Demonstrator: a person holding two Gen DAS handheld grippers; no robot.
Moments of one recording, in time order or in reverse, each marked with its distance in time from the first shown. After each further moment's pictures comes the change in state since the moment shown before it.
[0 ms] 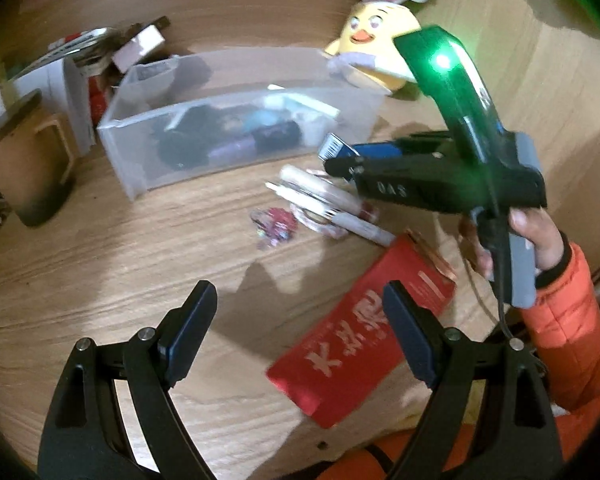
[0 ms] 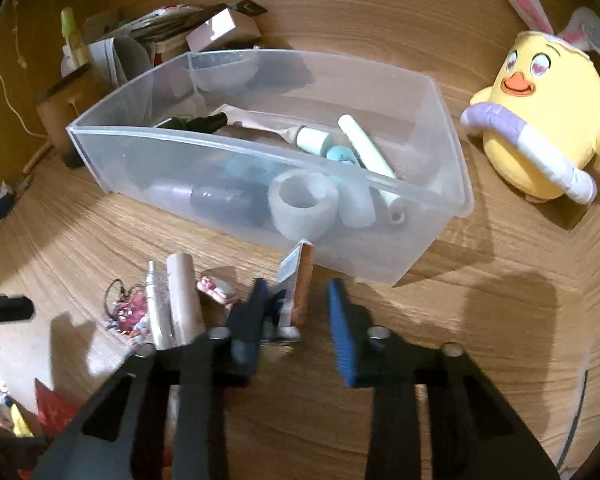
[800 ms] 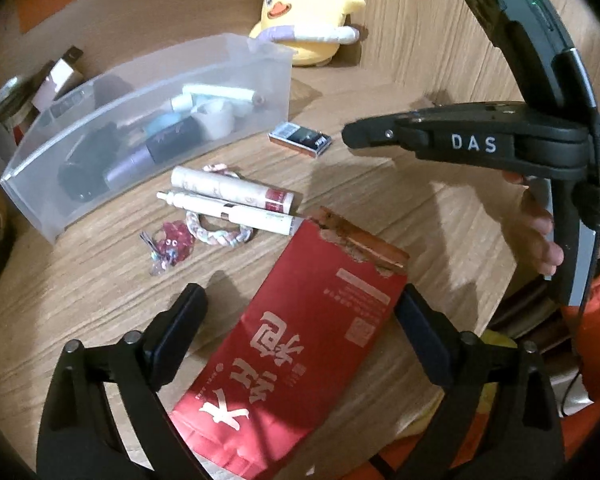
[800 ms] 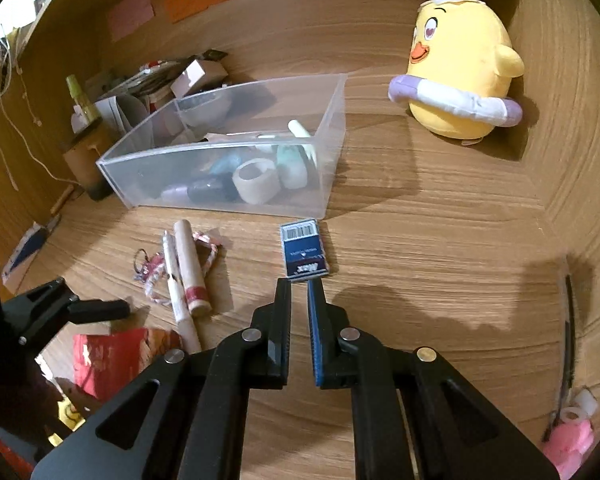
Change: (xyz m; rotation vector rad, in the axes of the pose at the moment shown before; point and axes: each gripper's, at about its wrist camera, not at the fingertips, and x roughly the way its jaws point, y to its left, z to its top) left arm 0.039 -0.057 0.000 0.197 0.006 -0.032; right arm -0.068 -0.038 -0.050 0.164 -0.087 0.049
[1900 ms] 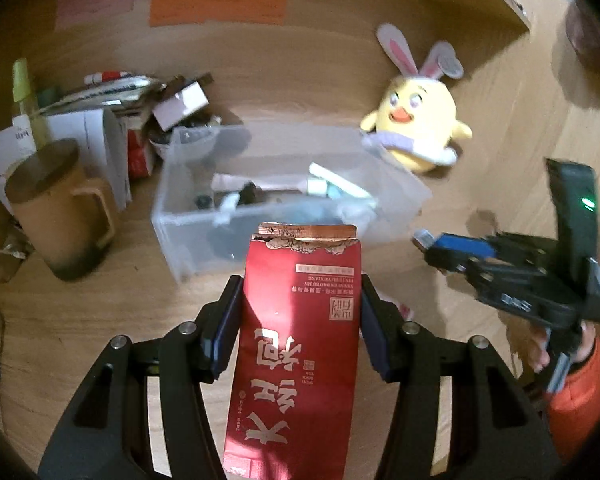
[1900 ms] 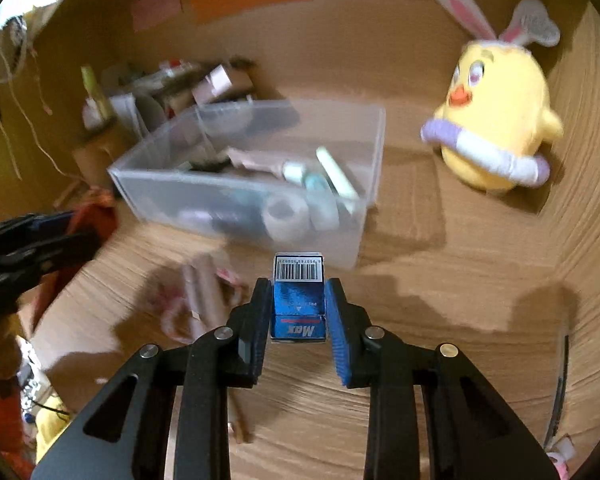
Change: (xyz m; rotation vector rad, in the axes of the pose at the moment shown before) left arm -0.067 0.101 0.035 -0.294 -0.200 0.119; right arm -0.006 0.026 0.033 -0.089 -0.051 0.016
